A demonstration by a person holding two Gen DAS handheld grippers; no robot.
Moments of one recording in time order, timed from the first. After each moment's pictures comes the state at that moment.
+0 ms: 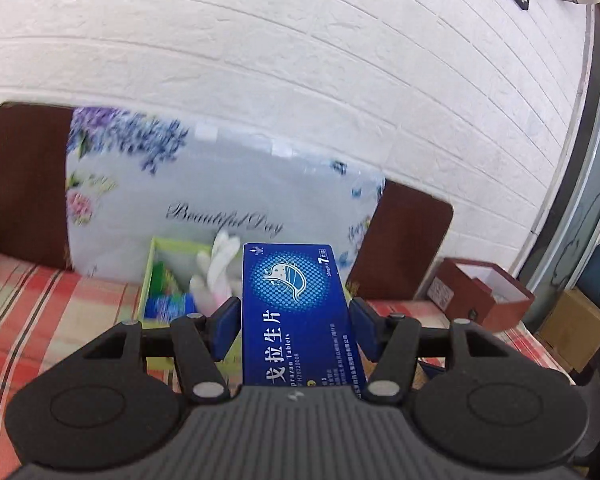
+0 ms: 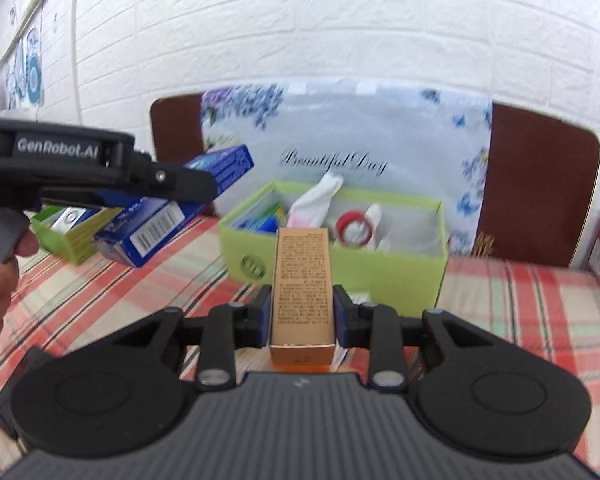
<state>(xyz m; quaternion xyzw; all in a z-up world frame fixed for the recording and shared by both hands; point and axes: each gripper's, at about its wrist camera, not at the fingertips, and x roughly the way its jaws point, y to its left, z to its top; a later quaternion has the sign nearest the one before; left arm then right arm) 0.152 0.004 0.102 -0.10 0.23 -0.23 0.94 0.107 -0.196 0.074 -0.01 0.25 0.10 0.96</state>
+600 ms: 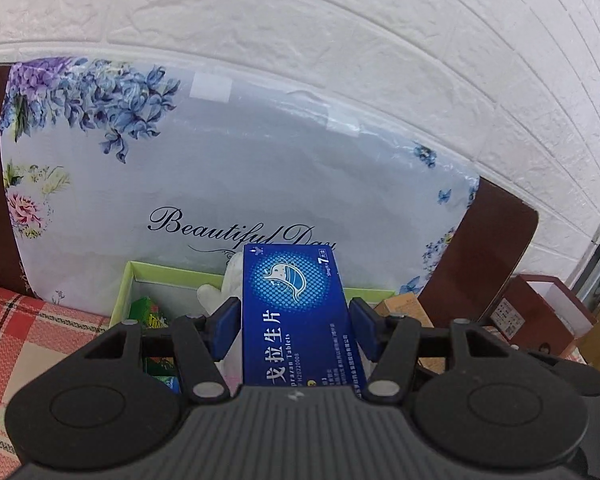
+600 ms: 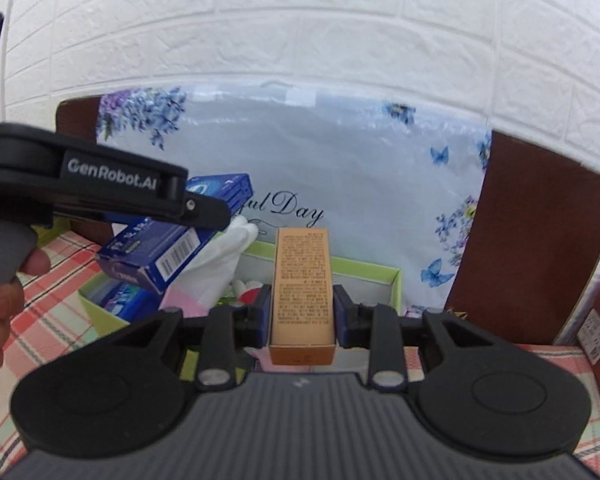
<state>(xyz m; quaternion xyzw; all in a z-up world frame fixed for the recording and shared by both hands) 0.307 -0.032 0.052 -0.10 0.27 -0.19 0.94 0.267 -0.240 0.064 -0.05 0.24 0.04 0.97</state>
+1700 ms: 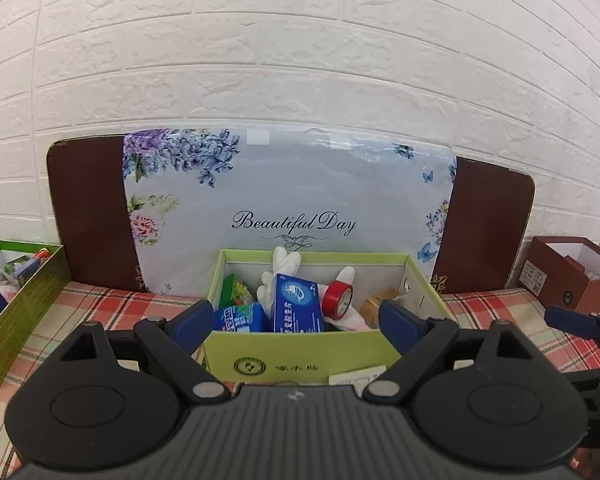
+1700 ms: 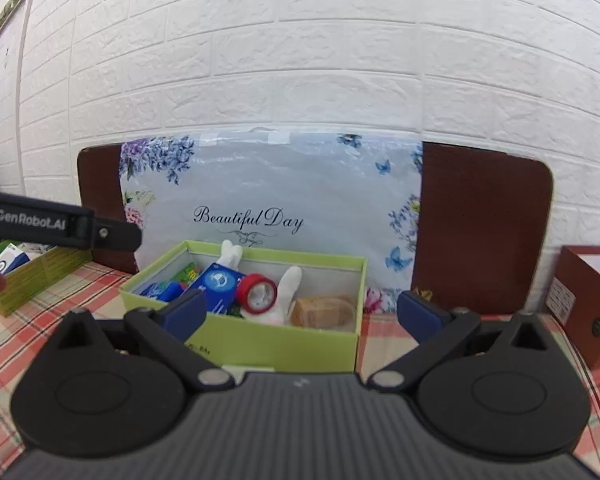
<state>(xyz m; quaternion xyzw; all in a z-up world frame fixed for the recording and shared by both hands) 0.137 -0.029 0.078 -0.01 0.22 -0.09 0.97 0.140 -0.262 0.078 0.00 0.18 0.03 0.98</state>
